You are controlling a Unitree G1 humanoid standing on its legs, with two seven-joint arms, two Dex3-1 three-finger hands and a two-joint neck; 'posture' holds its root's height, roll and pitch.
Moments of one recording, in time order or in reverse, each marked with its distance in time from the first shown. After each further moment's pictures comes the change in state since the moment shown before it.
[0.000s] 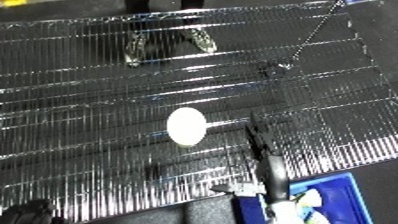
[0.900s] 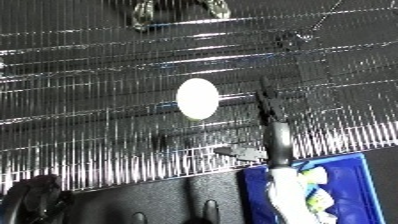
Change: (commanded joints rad) left arm -0.025 0.000 -0.011 -0.008 0.016 0.025 0.018; right arm -0.117 -0.022 -0.007 0.026 -0.083 0.022 -0.070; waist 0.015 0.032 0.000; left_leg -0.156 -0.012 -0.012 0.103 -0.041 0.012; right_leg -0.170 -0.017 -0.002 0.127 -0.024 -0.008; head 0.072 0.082
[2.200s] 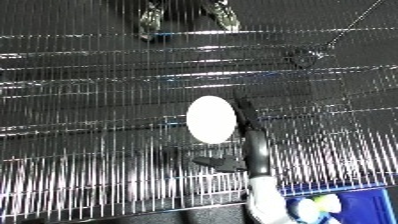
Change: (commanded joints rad) left arm -0.023 0.008 -0.054 -0.072 -0.031 0.012 0.071; right arm -0.255 -0.044 0.076 0.159 -0.007 0.022 -0.036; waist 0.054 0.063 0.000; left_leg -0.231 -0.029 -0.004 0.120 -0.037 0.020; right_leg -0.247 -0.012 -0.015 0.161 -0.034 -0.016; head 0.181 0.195
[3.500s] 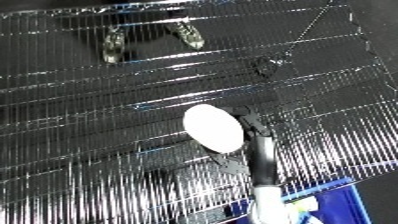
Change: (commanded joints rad) left arm 0.034 0.020 0.047 0.032 0.009 -0.037 -0.051; right arm 0.133 -0.021 -0.104 -0.190 -0.018 -0.043 -0.099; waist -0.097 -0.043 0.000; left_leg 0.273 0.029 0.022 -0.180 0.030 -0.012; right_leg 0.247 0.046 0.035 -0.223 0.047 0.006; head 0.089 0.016
